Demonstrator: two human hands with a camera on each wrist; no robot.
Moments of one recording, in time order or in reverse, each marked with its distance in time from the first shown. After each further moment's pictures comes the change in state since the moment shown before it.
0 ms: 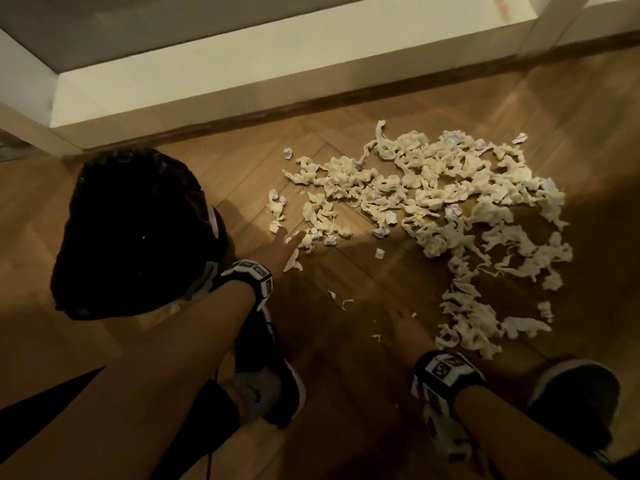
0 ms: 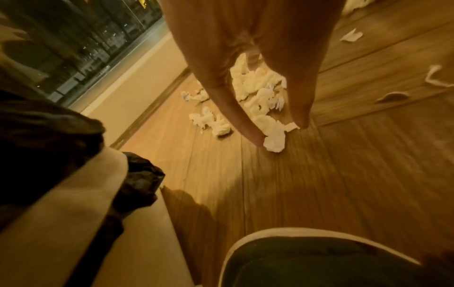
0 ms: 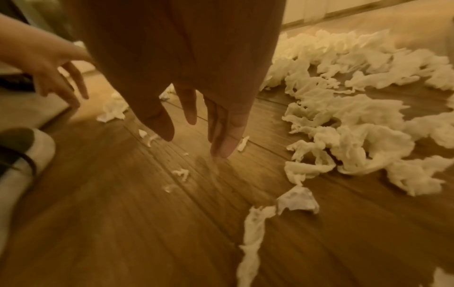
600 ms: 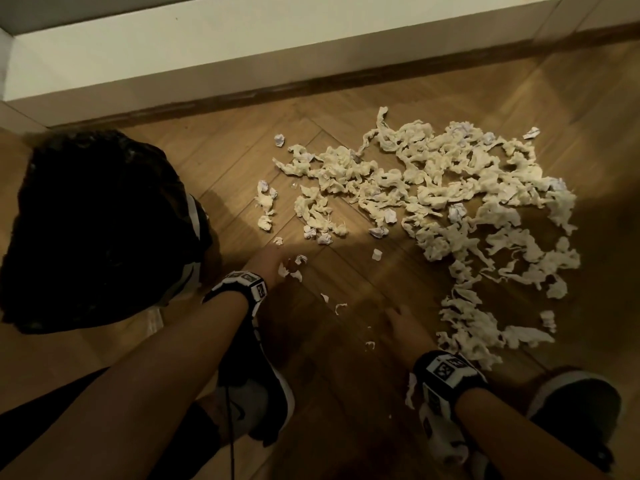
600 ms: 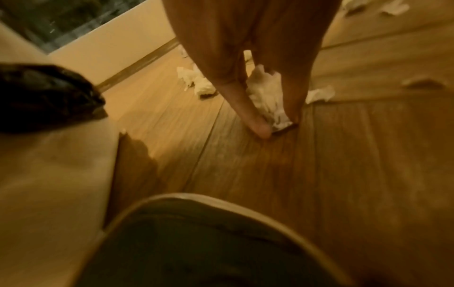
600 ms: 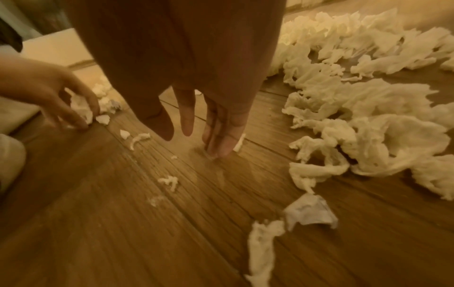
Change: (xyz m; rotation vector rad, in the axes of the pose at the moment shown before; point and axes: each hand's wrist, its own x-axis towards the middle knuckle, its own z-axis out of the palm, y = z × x) left_hand 0.022 0.001 0.031 -0.299 0.010 -0.057; right_hand 0.018 0.003 -0.016 0.093 -0.097 0.019
